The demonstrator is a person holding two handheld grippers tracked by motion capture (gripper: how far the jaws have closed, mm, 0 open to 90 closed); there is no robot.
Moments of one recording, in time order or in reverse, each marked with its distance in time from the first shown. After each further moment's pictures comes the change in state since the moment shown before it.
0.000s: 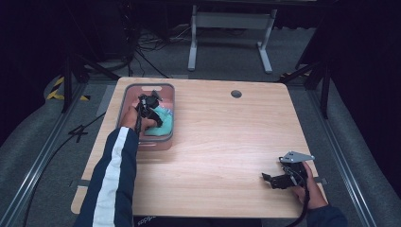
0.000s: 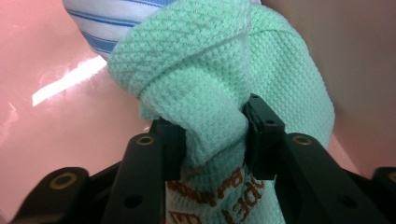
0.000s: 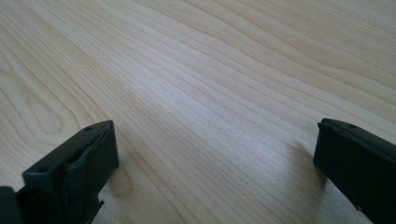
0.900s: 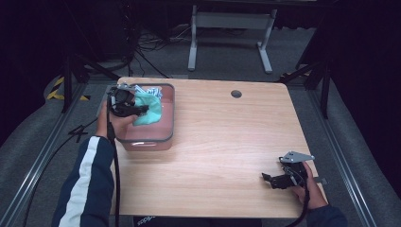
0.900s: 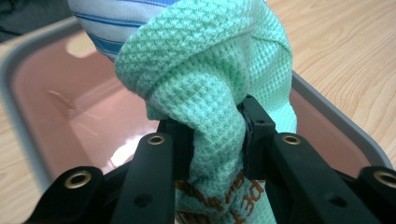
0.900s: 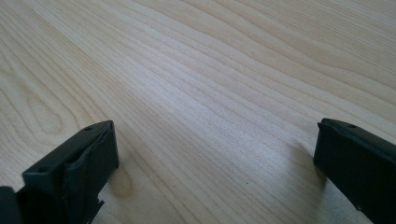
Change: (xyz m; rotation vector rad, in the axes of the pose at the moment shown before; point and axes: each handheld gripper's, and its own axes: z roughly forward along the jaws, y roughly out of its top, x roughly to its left) left arm 0.003 -0.064 -0.100 -0.495 0.018 0.046; right arm 0.000 0.000 0.000 0.000 0.000 0.000
